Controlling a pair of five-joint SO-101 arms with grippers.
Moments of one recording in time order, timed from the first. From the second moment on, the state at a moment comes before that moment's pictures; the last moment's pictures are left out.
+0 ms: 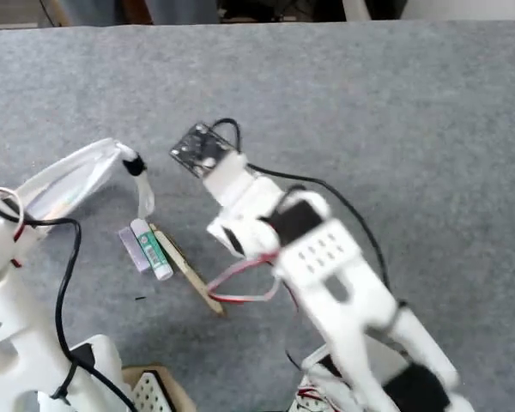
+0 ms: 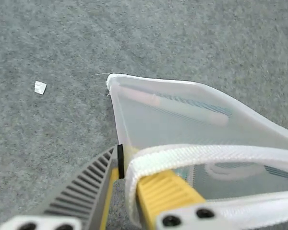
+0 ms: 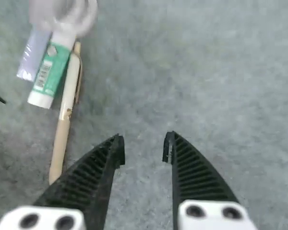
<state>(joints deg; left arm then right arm) -35.0 -46.9 10.1 99.7 19.3 -34.7 -23.9 32.5 63.3 16.0</state>
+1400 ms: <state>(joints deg) -50.9 -46.9 7.7 98.7 20.6 -54.3 59.4 -60.6 87.0 16.0</state>
